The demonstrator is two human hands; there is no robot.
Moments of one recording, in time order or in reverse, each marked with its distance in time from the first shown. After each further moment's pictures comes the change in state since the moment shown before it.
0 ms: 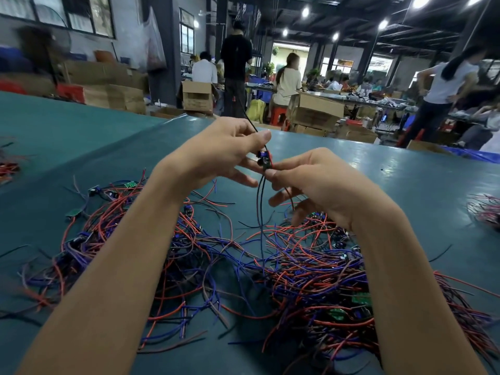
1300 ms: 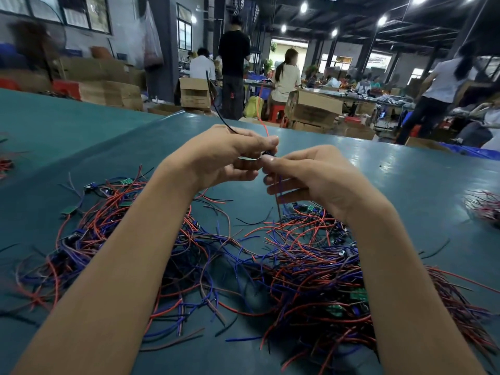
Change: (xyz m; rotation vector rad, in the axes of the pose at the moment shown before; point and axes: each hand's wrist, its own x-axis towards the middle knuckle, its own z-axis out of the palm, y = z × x) left_hand 0.007 -0.013 0.002 -0.239 -0.059 -0.134; right_hand 0.016 0.016 -0.006 0.060 0.034 -0.080
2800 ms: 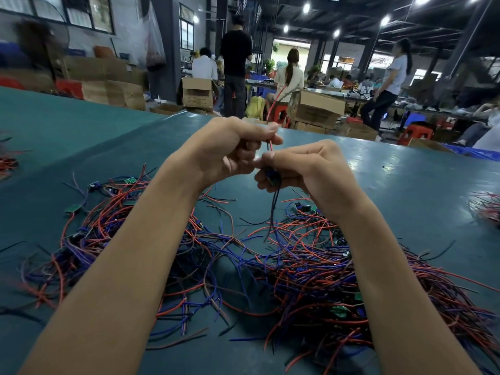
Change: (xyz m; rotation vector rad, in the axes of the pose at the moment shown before) left_hand 0.006 0.002 -0.003 -0.105 0.033 -0.001; right_hand 0.005 0.008 0.009 0.137 -0.034 -0.285
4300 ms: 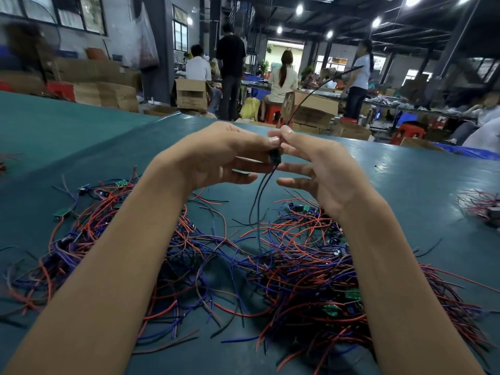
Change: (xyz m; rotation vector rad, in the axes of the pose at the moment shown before) left_hand -0.009 0.006 0.009 0.164 -0.121 -0.029; right_hand 0.001 -0.006 -0.020 0.079 0.170 0.242
